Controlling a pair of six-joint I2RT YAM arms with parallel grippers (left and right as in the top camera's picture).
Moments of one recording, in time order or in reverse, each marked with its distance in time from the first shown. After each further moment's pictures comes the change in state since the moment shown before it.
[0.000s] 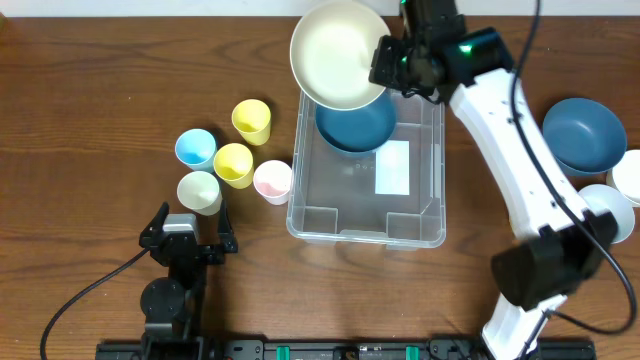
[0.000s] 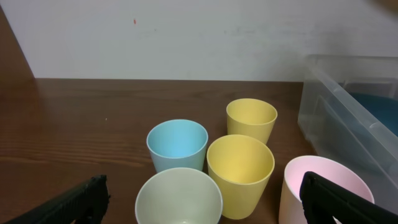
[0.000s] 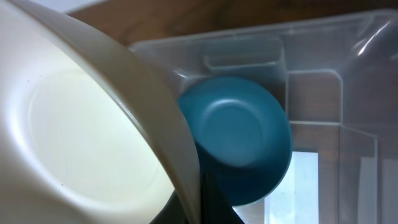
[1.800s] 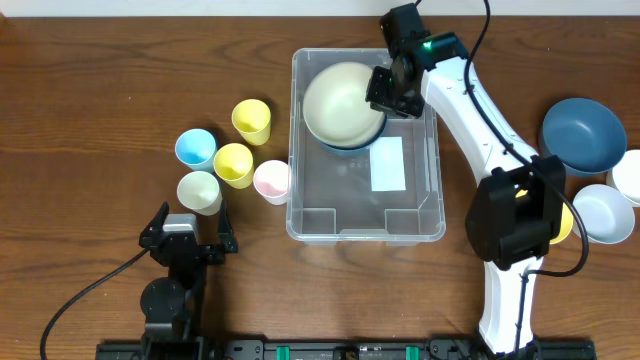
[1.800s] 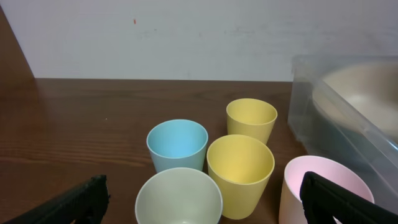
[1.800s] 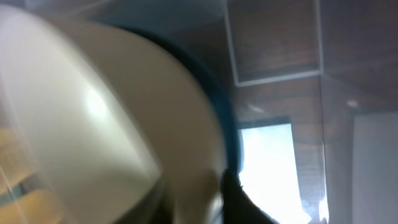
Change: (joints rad) left arm 0.000 0.000 0.000 0.000 0.000 0.000; right arm -0.027 0.232 0.000 -0.071 -0.009 0.050
